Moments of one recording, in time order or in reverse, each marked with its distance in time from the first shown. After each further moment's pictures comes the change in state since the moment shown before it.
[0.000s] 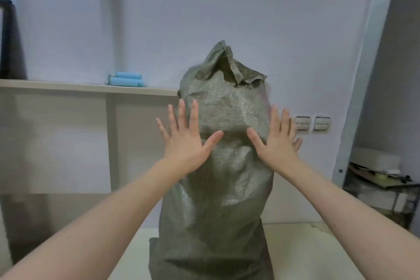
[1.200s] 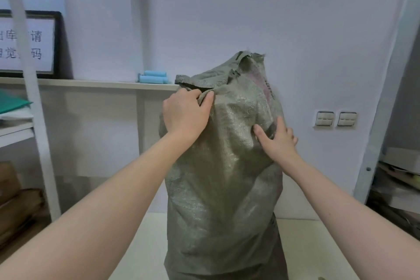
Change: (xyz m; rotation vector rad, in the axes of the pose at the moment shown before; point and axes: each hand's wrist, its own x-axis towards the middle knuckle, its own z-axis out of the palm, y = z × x) left_hand -0.010 0.007 -0.084 -0.069 0.346 -0.098; right_hand -0.019 -0.026 0.009 0.332 -0.114 0.188
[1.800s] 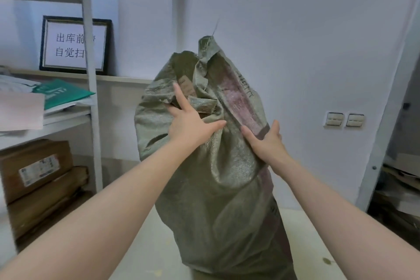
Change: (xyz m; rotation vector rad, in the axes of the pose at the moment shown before) left_hand -0.078 -0.045 -0.108 -0.060 -0.300 -0.346; right_hand -0.117 -0.066 0.022 0.095 -0.177 0.053
